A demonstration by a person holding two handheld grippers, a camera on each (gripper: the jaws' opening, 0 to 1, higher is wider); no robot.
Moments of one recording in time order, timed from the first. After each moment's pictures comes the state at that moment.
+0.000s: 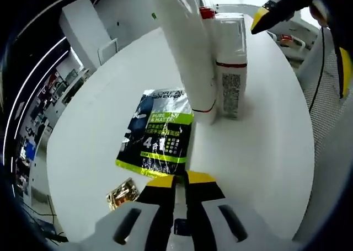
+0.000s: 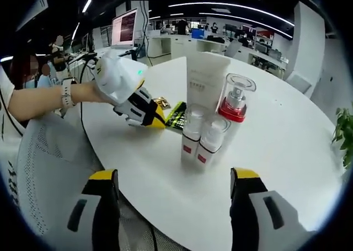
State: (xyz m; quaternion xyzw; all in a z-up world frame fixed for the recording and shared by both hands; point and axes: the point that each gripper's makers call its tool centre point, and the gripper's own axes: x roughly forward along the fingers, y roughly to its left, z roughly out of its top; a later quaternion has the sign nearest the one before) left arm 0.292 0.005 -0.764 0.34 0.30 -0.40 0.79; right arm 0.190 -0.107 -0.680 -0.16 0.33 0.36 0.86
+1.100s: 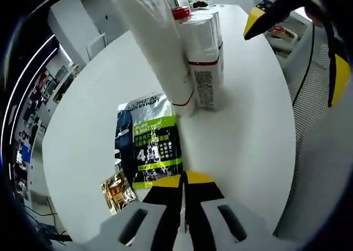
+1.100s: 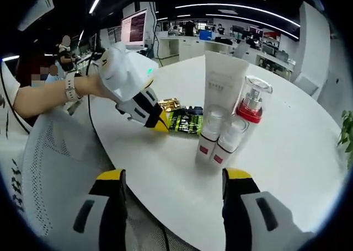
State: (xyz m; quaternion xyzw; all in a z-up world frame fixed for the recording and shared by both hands) left arm 0.253 0.012 -0.759 0.35 0.35 -0.42 0.76; right arm 0.175 -0.089 -0.683 -0.15 0.33 0.39 0.85
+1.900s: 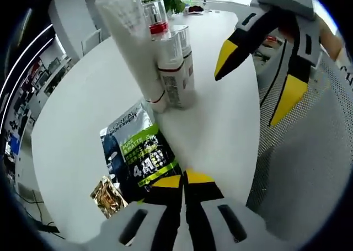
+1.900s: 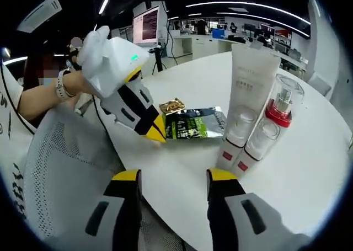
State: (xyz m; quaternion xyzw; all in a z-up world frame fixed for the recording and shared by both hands) left arm 0.204 0.012 -0.739 0.30 0.37 -0.45 0.76; right arm 0.174 -0.058 -0.695 -0.12 0.34 0.44 0.83
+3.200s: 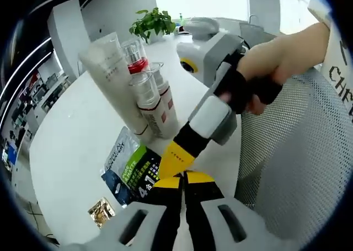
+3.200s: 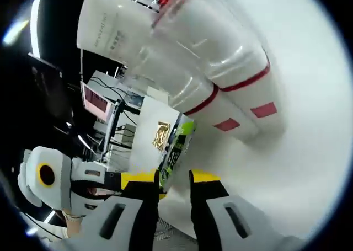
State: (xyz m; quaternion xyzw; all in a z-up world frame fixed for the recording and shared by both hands) left arm 0.187 -0.023 -0.714 0.28 0.31 -0.49 0.77; right arm 0.208 -0.014 -0.736 0.39 0.44 0.29 0.76
